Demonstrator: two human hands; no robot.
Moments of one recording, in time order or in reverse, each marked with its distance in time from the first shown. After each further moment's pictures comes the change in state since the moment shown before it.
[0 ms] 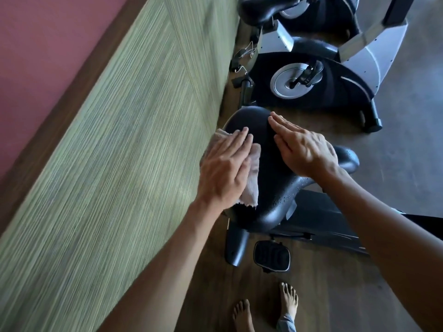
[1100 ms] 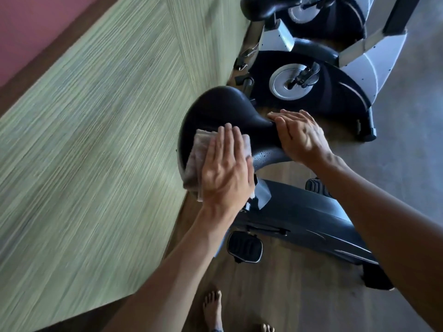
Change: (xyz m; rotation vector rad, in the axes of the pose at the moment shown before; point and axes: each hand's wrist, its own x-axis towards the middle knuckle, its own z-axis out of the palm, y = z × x) left_hand -0.042 0.129 0.056 0.476 0.123 -0.252; right_hand -0.031 0.095 0.003 0.101 0.179 -0.150
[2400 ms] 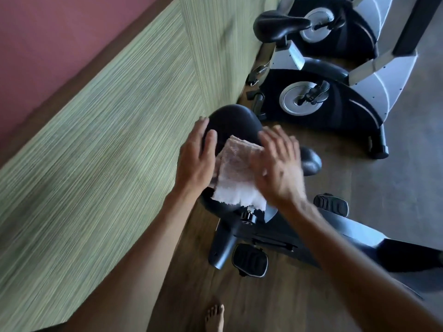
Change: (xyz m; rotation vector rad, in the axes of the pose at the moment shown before) left_hand 0.048 -0.068 -0.039 -0.911 -0.061 -0.355; right_hand -0.035 -0.093 0.003 -0.006 0.068 0.047
